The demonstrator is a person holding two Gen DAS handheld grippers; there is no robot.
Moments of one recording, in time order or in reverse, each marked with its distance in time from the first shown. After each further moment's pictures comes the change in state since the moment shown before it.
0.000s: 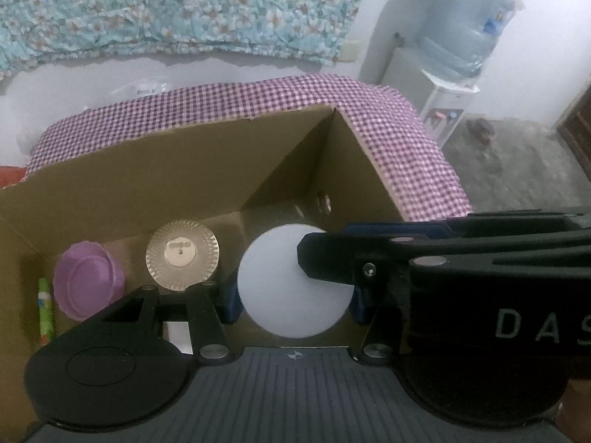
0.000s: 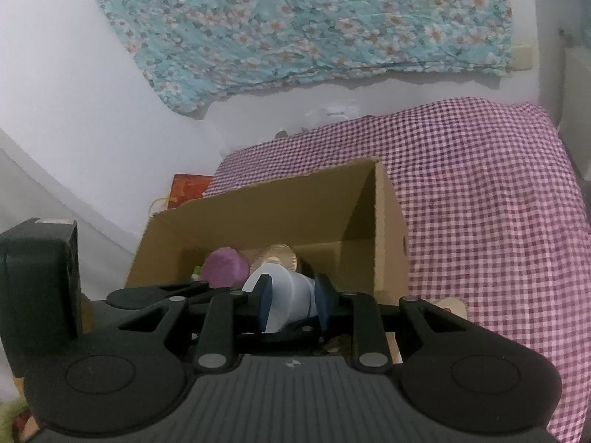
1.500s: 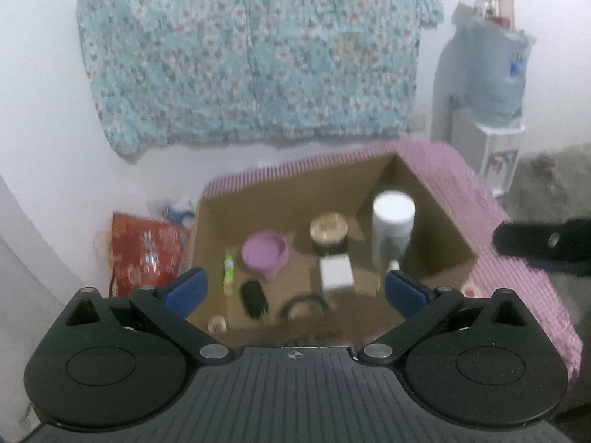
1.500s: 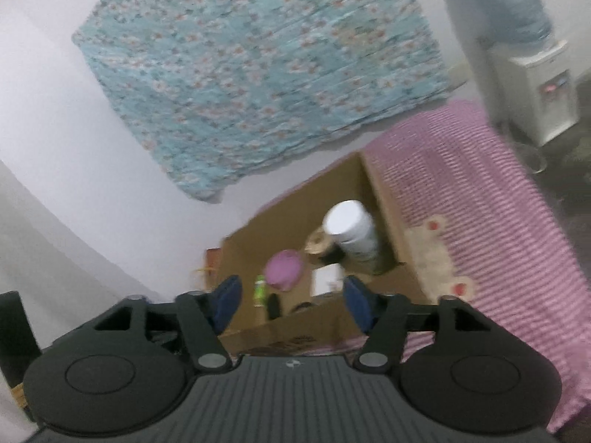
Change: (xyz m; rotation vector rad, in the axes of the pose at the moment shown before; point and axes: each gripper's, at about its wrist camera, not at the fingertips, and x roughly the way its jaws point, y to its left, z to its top) left arm -0.167 -0.017 -0.107 0.049 -0.278 0.351; right arm -0.149 0.057 -0.136 0.222 -0.318 0.000
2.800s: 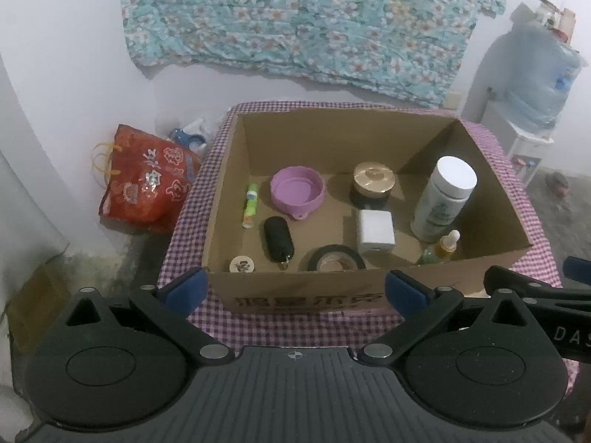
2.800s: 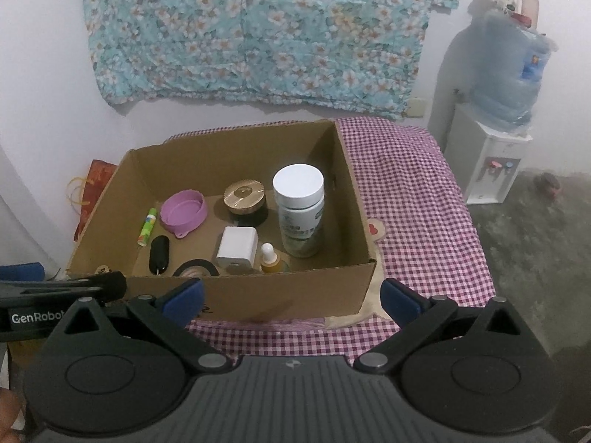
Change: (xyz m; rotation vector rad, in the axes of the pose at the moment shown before) left arm 0.039 0.066 -0.026 -0.198 0.158 -0.028; right arm 0.078 0.069 -0.034 -0.388 0.113 -0.426
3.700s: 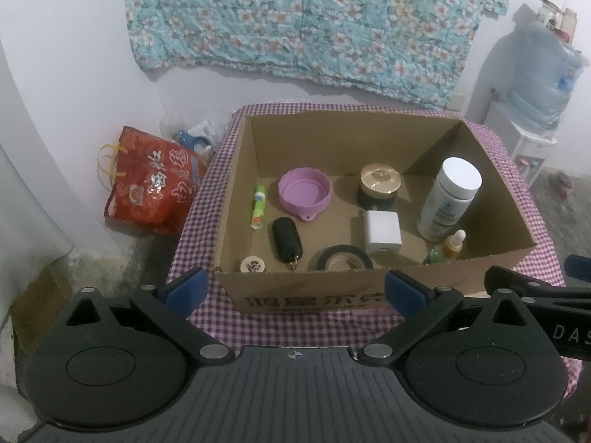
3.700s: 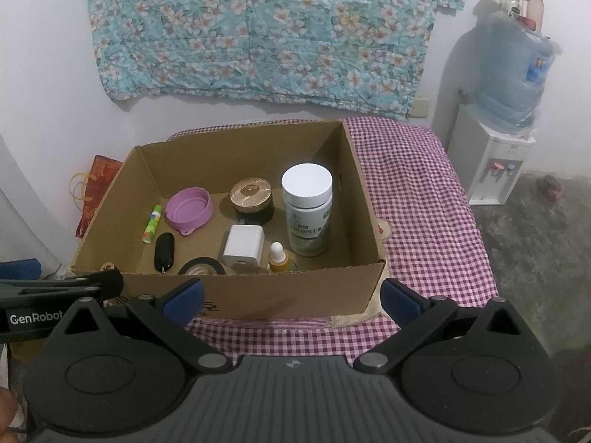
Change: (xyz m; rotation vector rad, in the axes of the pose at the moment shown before) left arm -0.003 0.004 -0.002 0.001 -0.006 0.011; right arm 0.001 0.006 0.001 -0.013 0.006 0.002
